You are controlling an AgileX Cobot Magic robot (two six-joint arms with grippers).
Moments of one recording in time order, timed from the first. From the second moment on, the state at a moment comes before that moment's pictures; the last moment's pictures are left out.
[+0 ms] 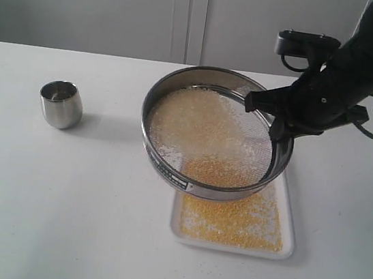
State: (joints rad) left arm -0.11 0.48 -0.52 -0.16 0.80 0.18; right arm 0.30 1.67 -1.27 0.18 0.82 0.02
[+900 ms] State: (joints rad) left arm -0.11 0.48 -0.52 -0.16 0.80 0.18; right arm 0.58 1.91 -1.48 0.18 0.85 0.13
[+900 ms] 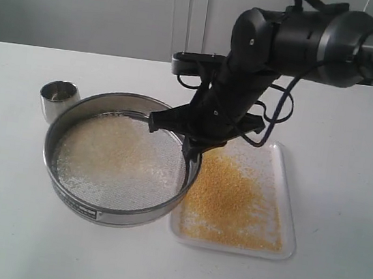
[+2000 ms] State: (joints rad) left arm -0.11 0.48 -0.52 -0.16 0.80 0.18; right arm 0.70 2.25 -1.77 0.12 0.84 0.21
